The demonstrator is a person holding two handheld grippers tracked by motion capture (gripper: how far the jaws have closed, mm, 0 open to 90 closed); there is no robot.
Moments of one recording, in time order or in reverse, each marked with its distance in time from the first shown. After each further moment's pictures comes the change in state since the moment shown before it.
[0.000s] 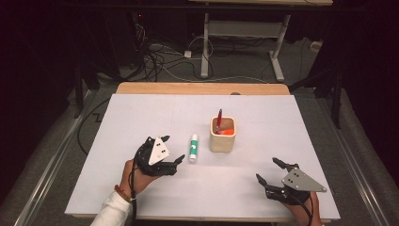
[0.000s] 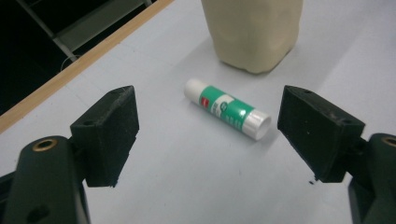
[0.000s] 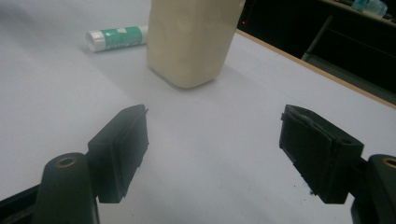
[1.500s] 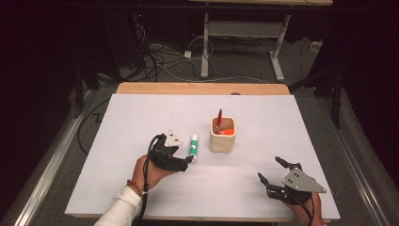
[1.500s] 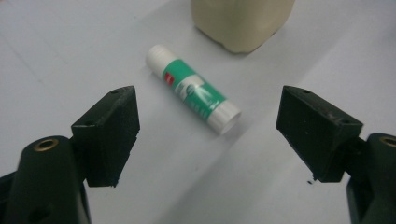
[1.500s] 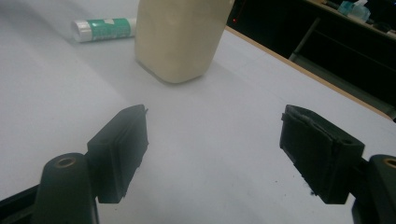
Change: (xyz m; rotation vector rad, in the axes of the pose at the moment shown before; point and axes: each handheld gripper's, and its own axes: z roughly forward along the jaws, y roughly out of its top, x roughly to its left) left arm 0.002 0.041 0.043 0.230 -0.145 -0.239; right arm -0.001 0.001 -0.002 0.017 -0.046 -0.046
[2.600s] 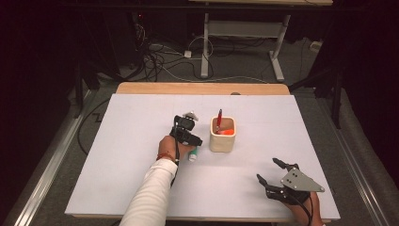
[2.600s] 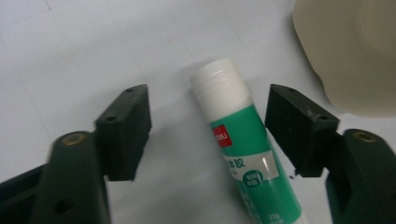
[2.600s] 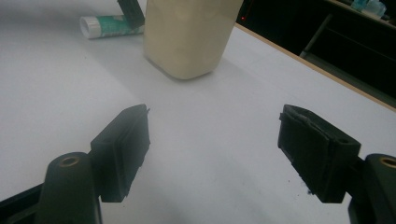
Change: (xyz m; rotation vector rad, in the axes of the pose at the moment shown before) left arm 0.031 0.050 0.083 0.336 0.115 -0.324; right arm 0.001 -0.004 0.004 0.008 0.036 0.004
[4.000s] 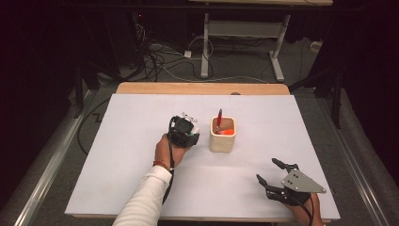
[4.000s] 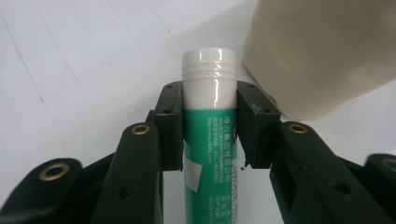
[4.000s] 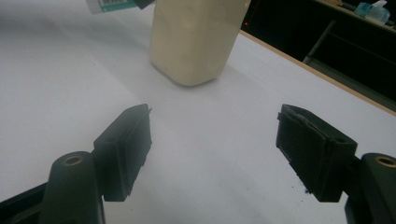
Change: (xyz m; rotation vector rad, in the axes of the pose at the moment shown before) left arm -0.004 -0.024 -0.036 -0.300 -0.033 0.165; right arm 0.001 0.002 -0.003 -0.022 0.018 0.000
